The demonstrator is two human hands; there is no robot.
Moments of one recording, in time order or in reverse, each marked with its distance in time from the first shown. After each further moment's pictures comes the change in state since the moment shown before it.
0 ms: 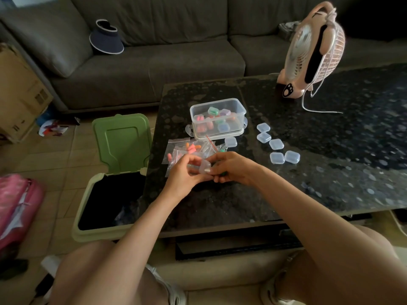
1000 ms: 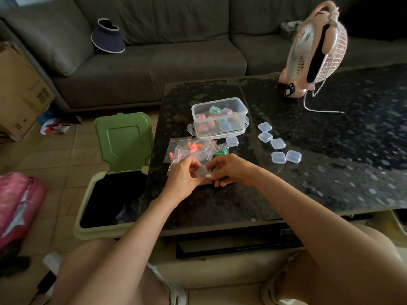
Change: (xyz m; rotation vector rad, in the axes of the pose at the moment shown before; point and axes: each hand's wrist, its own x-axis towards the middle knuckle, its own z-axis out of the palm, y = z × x) left_hand -0.001 -0.006 0.000 0.253 0.100 0.101; right_hand -0.005 0.002 0.007 -0.150 0.022 -0.015
